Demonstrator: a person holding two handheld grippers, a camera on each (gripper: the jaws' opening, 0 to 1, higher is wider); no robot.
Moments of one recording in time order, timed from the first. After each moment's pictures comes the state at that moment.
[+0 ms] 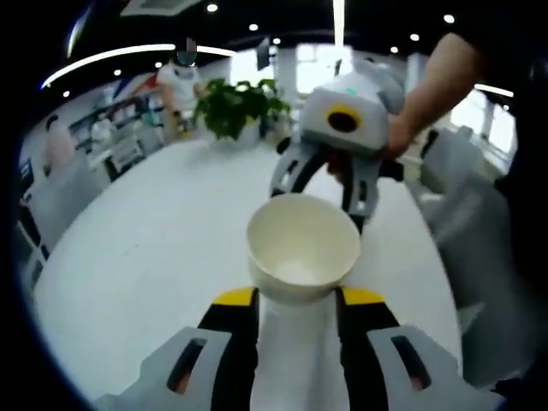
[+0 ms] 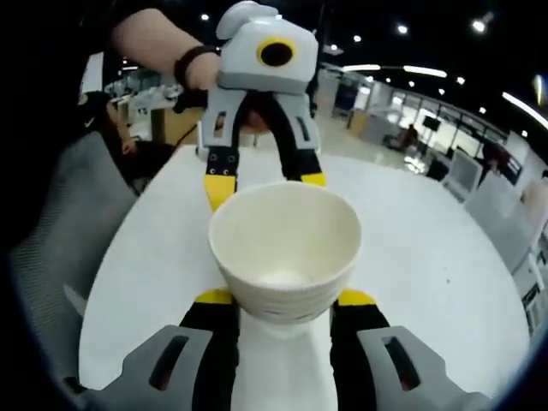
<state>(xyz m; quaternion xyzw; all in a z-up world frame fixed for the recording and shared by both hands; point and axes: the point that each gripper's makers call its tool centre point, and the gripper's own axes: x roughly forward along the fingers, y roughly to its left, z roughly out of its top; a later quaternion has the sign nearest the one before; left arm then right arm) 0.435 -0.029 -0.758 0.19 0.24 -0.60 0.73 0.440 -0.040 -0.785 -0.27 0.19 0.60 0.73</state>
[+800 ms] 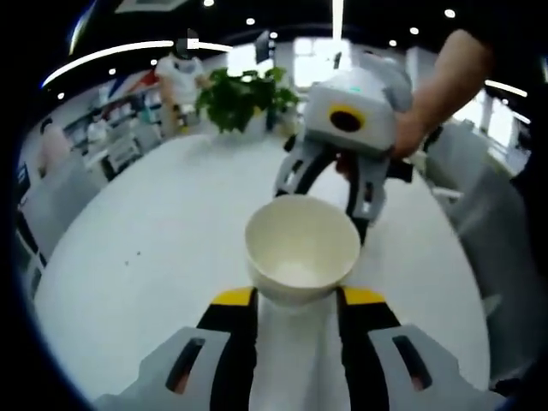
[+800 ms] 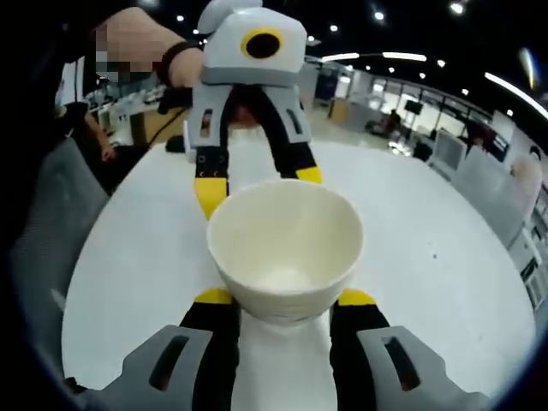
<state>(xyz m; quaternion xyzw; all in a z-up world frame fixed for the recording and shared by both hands) 0.488 -0.052 -0.774 0.21 0.25 -0.61 0.73 0.490 -0.064 -0.802 -0.25 0.22 0.56 0.76</state>
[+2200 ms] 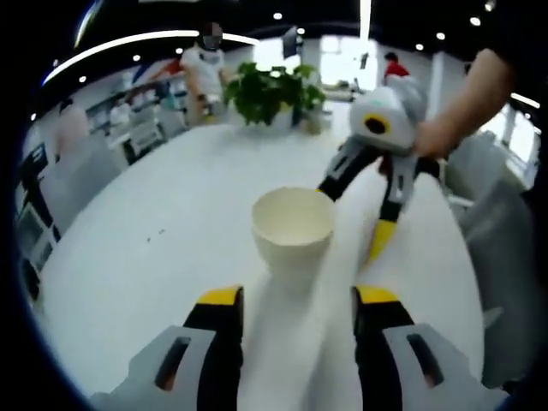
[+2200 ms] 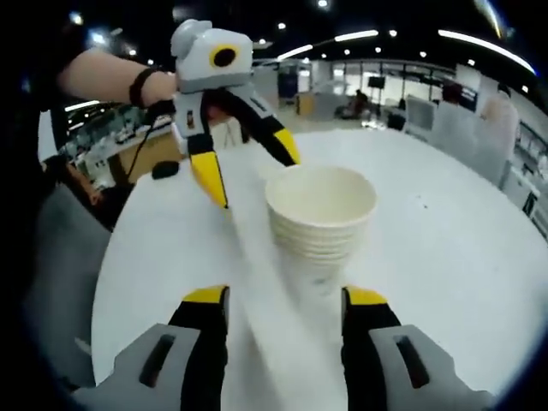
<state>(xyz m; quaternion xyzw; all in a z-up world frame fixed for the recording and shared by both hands) 0.485 -0.018 -0.756 0.19 0.26 -0.56 0.76 0.461 -0.093 -0.795 -0.15 0.27 0.51 0.80</state>
